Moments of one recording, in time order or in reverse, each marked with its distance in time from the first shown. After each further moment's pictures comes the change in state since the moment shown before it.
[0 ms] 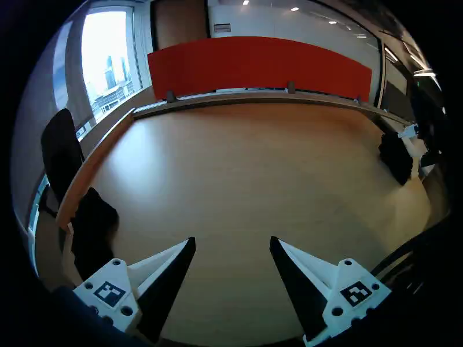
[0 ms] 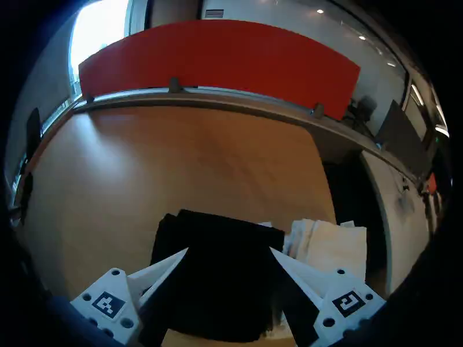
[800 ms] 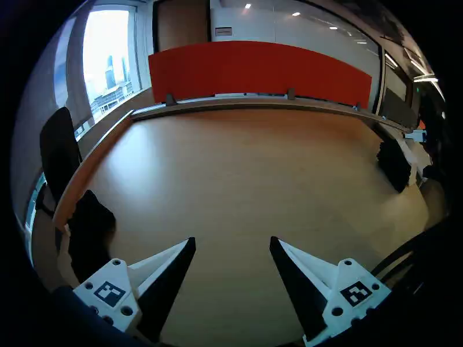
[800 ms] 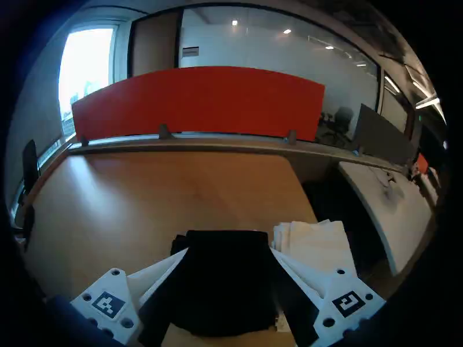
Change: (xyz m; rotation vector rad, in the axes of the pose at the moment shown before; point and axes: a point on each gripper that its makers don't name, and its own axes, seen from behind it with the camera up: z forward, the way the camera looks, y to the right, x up) left arm 0.010 0.000 0.004 -0.022 0.026 -0.022; right arm 0.019 -0.005 -0.054 -0.072 0.255 0.132
